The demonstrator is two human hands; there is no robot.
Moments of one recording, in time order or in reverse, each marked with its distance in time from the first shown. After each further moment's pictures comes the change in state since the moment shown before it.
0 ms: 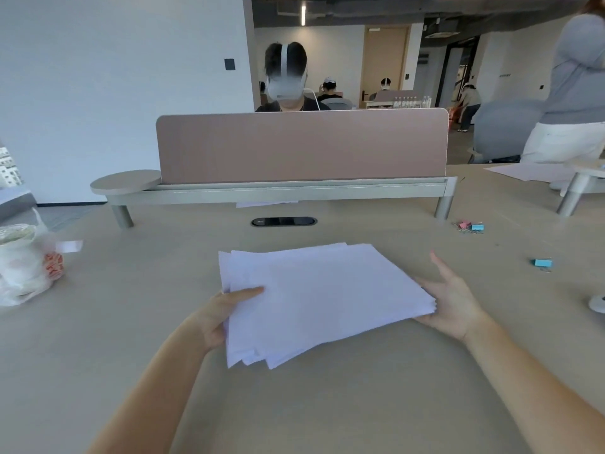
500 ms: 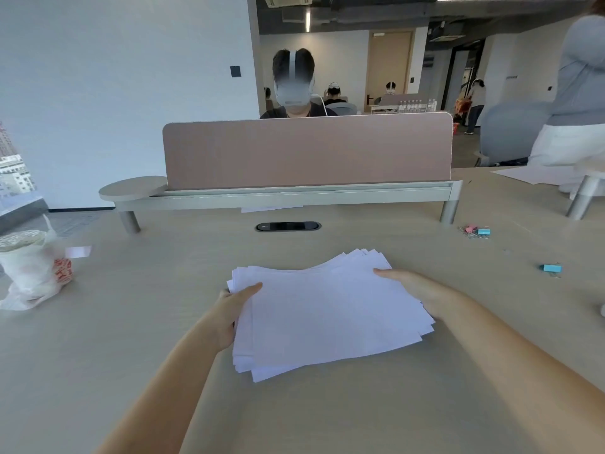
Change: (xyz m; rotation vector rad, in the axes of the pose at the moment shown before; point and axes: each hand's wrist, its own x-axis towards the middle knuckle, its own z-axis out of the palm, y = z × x) left_hand 0.005 0.006 0.014 0.013 0.207 0.020; right_hand 0.041 -0.010 0.028 -0.748 0.014 0.149
